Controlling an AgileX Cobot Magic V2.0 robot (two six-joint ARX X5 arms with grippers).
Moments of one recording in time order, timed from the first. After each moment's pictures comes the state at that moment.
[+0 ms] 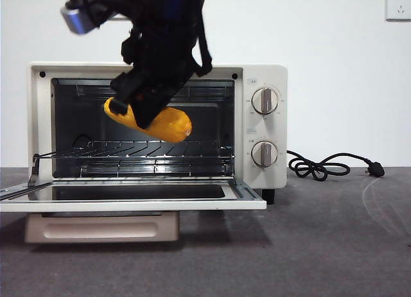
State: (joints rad) left arm -0.63 0.02 0.76 -0.96 -0.14 -0.30; right arm 0.97 1.86 1.38 -0.22 0.47 -0.65
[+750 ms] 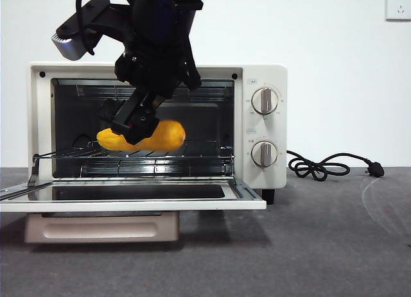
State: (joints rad) left arm -0.63 0.02 0.76 -0.96 -0.14 -0.30; right arm 0.97 1.91 1.38 -0.12 0.50 -0.76
